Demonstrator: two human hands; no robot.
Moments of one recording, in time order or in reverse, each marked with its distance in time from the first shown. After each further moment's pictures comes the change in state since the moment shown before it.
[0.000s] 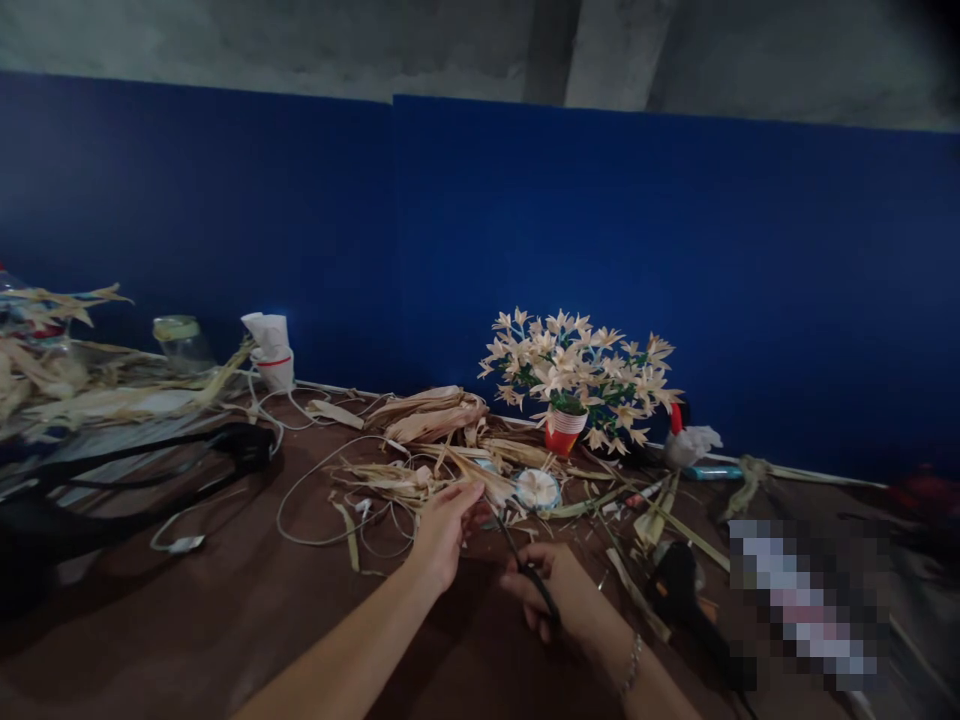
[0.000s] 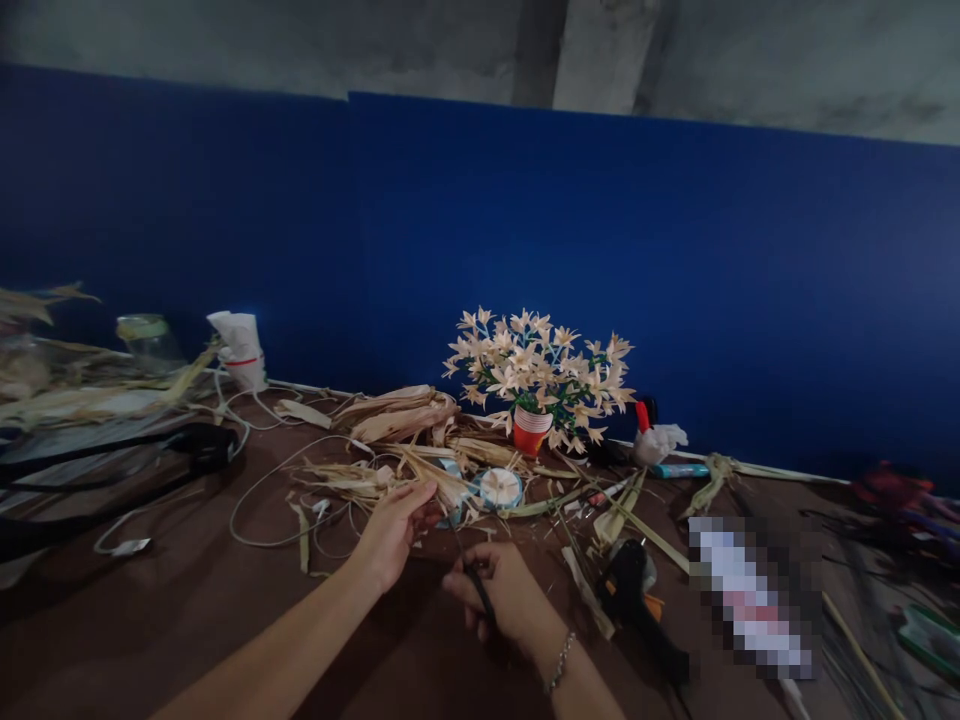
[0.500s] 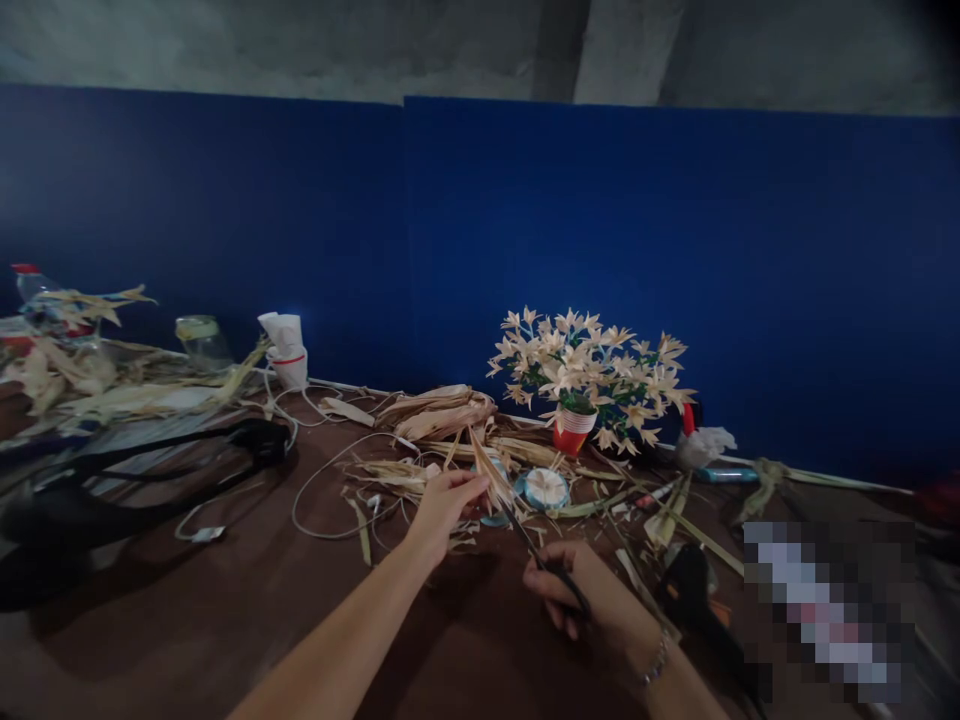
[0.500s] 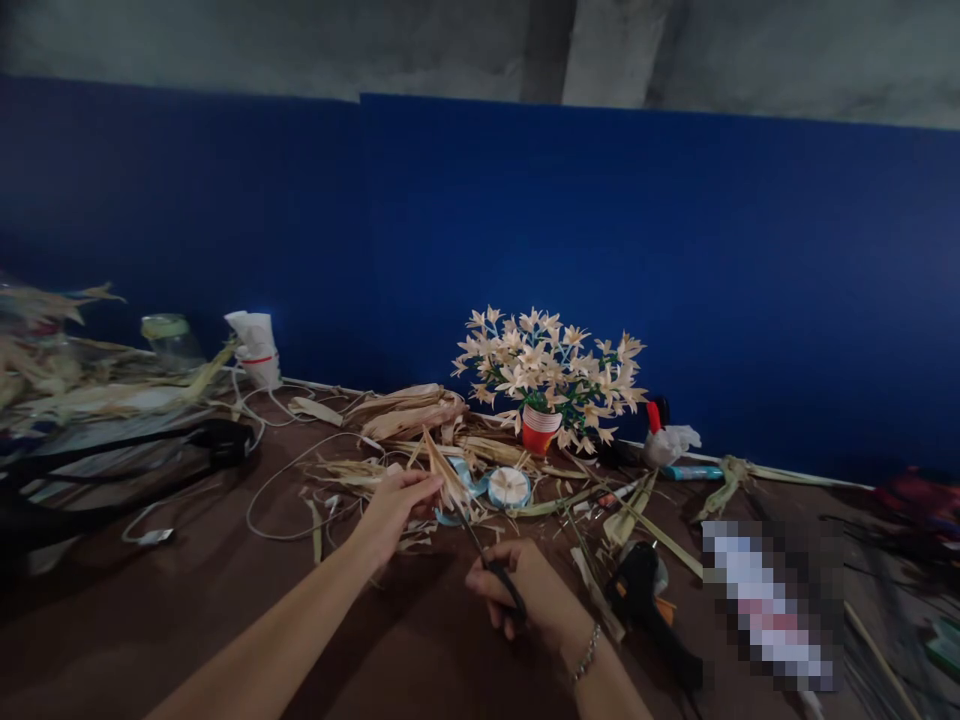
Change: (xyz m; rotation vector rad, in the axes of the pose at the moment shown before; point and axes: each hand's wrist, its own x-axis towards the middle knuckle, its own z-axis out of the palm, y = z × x) left_hand 0.012 0.015 -0.010 0.355 -0.086 0.045; right_hand -0.003 0.006 -0.019 0.077 -0.079 0.008
